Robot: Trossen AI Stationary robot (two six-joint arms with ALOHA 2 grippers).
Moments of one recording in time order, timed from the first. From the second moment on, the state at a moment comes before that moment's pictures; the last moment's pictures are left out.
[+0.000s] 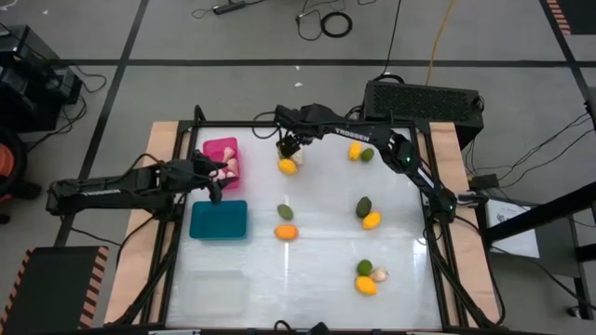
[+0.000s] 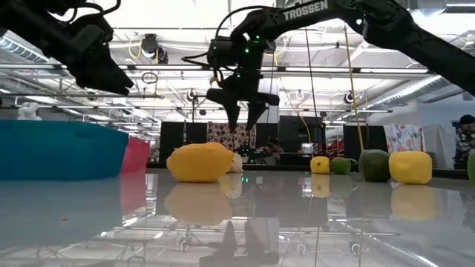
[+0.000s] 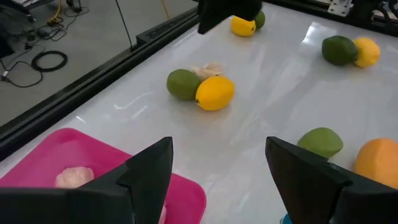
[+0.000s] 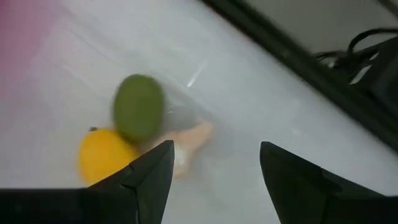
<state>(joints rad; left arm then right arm) 0.16 0.49 0.41 -0.43 -0.30 -0.23 -0.38 2.37 2.31 -1.20 0.26 0.56</state>
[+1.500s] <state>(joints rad) 0.16 0.49 0.42 -0.44 -0.33 -0.23 -0.33 2.53 2.31 -1.24 0.22 0.72</state>
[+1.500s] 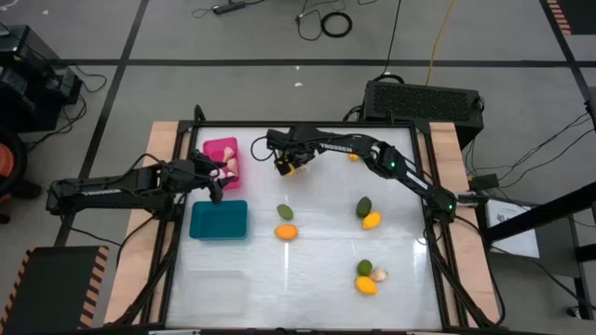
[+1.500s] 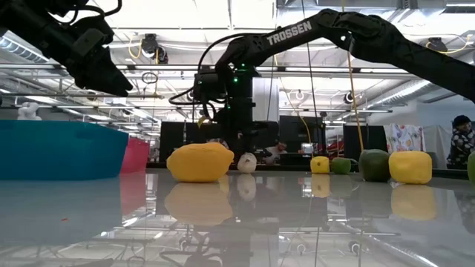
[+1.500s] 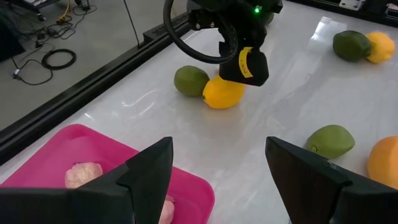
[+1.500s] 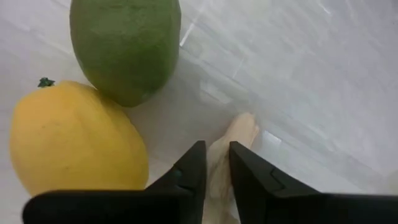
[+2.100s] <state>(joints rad) 0.16 0.49 0.42 -0.45 -0.33 -0.23 -0.34 2.53 2.33 -1.27 0.21 0.71</state>
